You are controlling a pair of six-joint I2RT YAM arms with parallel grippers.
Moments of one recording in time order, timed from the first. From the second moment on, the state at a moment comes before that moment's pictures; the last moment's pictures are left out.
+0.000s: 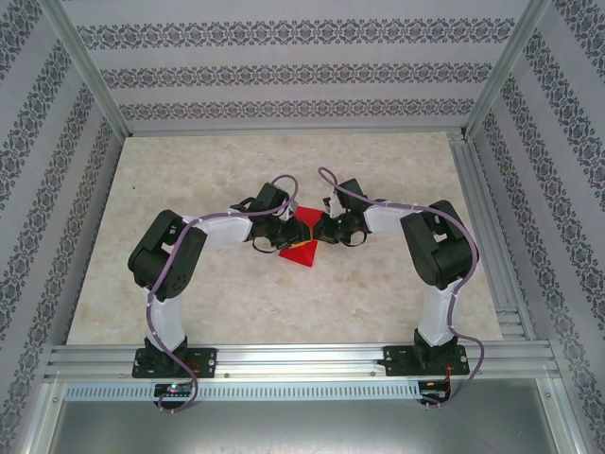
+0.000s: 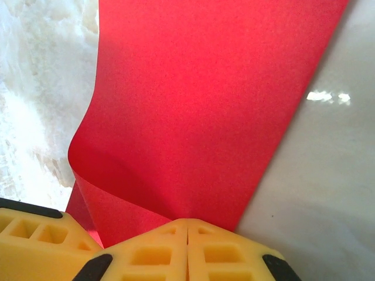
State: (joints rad) left arm -0.58 1.91 1.13 -0.17 0.54 -0.85; right arm 0.44 1.94 1.08 -0.22 -0.55 0.52
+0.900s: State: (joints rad) left arm -0.58 1.93 1.13 -0.20 0.53 -0.84; right arm 0.44 1.94 1.07 -0.22 -0.55 0.52
